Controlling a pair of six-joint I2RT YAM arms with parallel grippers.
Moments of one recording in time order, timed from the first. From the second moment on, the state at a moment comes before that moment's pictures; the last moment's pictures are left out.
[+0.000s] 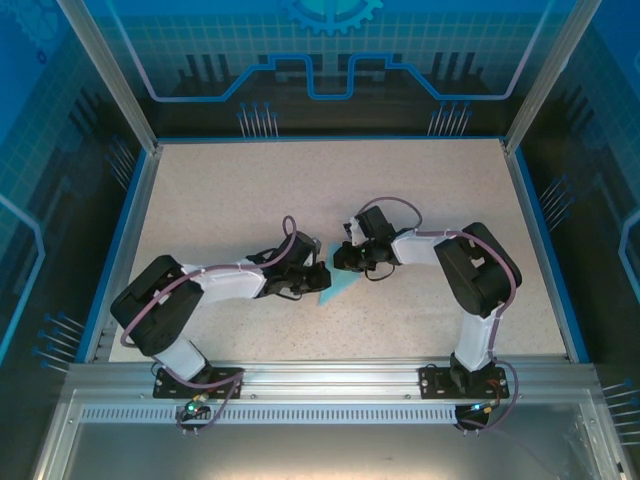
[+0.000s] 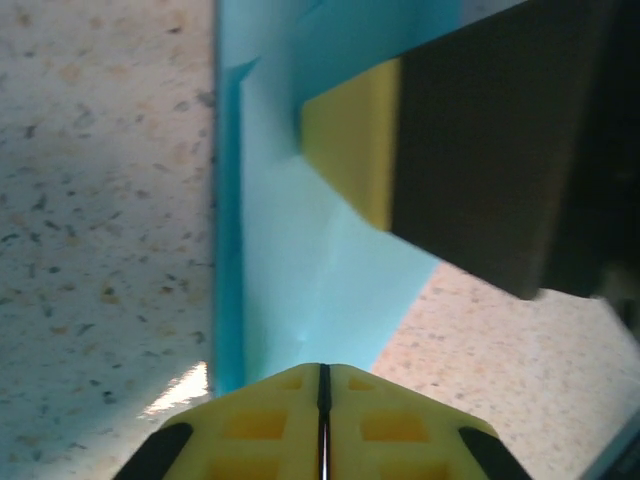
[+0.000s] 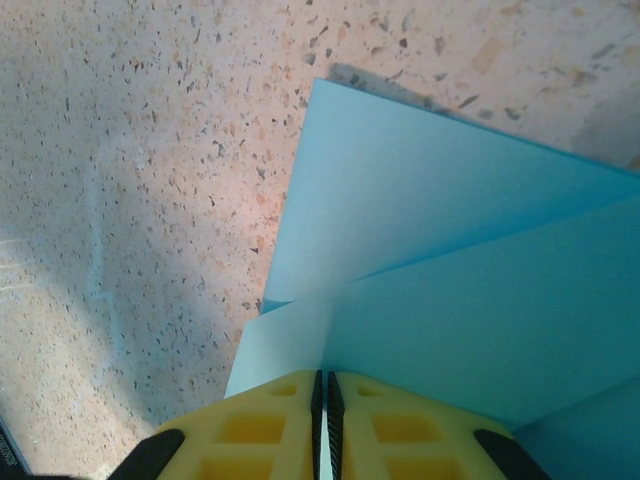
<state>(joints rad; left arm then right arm) -0.70 1.61 0.75 -0.04 0.26 -0.85 0.53 1.88 0.95 -0.10 -0.47 0.58</state>
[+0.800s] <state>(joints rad) -0.70 1.70 0.76 -0.04 0.32 -0.89 0.53 1.88 0.95 -0.09 -0.47 0.58</state>
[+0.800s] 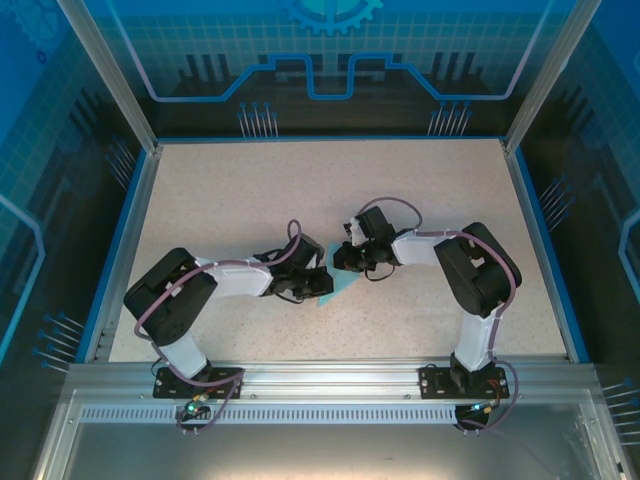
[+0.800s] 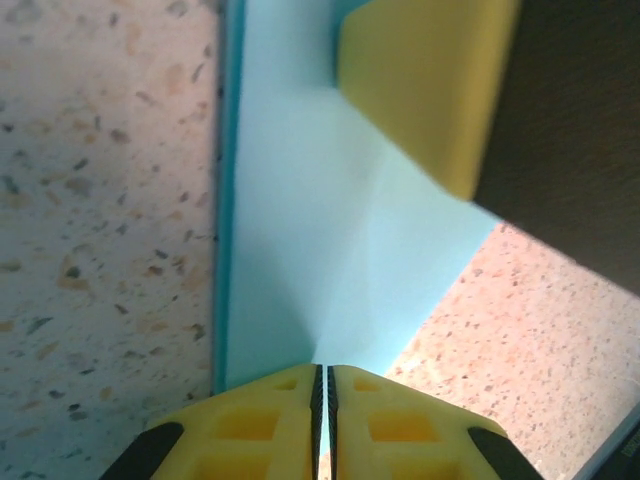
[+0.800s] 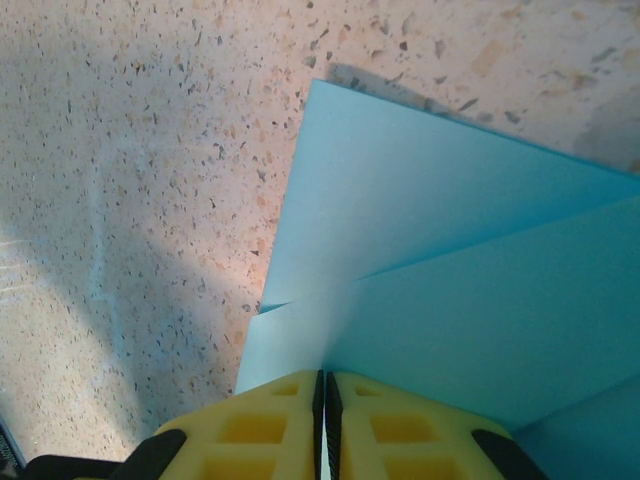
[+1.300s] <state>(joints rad) -0.71 1.70 0.73 0.02 0.32 -0.92 0.53 1.89 0.96 -0.09 -0.48 0.59</state>
